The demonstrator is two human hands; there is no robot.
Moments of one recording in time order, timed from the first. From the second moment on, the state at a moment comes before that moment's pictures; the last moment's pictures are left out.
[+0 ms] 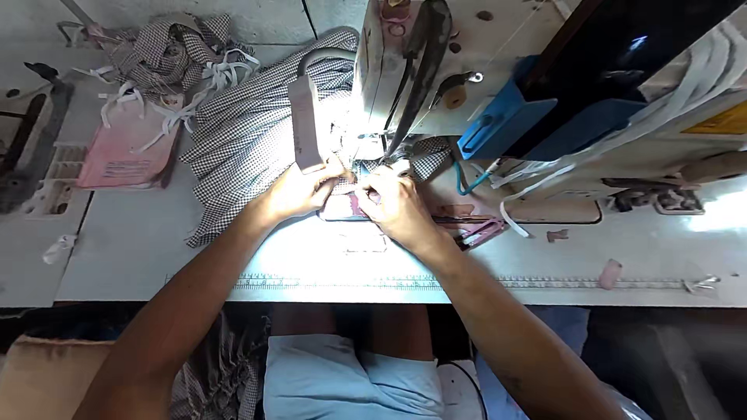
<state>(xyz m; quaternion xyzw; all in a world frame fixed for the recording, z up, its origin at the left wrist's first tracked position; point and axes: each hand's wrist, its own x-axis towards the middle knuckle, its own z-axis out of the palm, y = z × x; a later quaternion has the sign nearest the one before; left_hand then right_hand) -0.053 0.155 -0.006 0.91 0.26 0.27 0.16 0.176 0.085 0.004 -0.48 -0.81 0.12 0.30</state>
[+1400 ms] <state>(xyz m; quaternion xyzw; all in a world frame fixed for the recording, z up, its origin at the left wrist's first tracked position) -0.066 0.150 -0.003 0.93 0.25 0.22 0.14 0.385 -0.003 0.007 -0.76 -0.60 -0.06 0.23</state>
